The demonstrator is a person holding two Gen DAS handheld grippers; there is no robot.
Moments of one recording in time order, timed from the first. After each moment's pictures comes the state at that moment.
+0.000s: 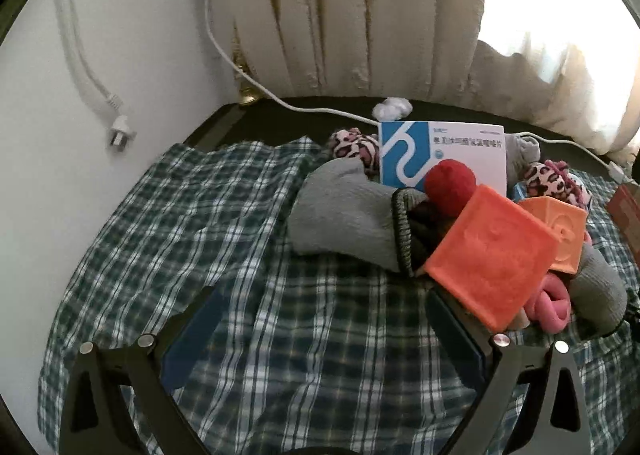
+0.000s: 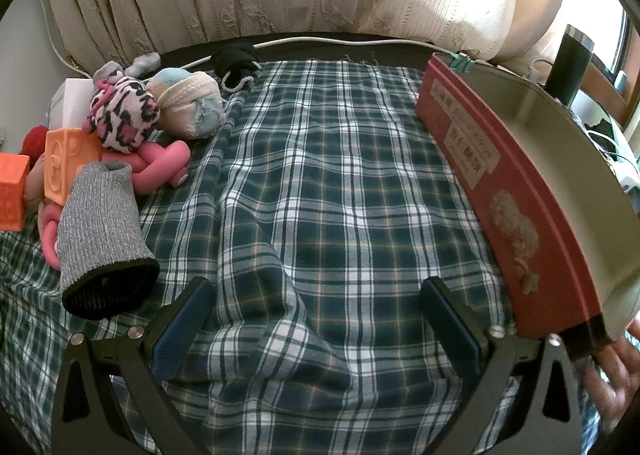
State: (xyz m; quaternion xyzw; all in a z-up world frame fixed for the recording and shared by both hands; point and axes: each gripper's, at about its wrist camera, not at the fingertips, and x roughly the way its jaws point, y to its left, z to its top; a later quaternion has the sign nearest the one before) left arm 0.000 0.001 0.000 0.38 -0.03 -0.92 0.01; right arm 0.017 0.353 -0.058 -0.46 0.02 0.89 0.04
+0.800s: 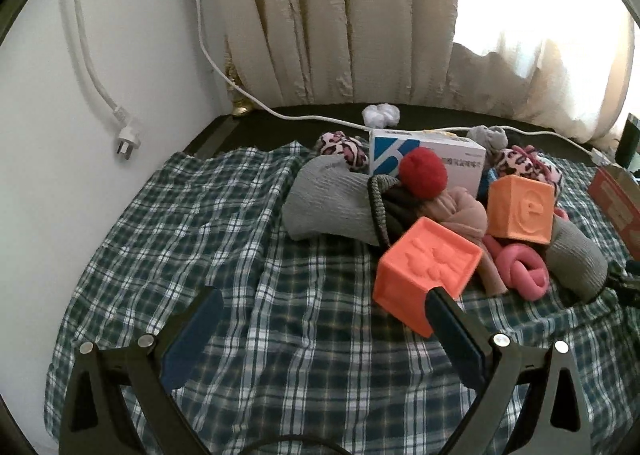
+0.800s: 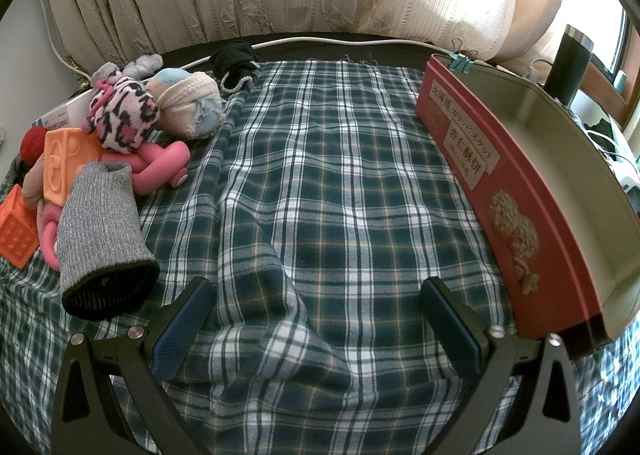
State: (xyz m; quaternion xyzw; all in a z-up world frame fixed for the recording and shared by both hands) left arm 0.033 0.007 0.007 0.37 -0.04 -0.93 -0.01; right arm 0.017 0.359 -0.054 -0.46 0.02 0.89 0.05
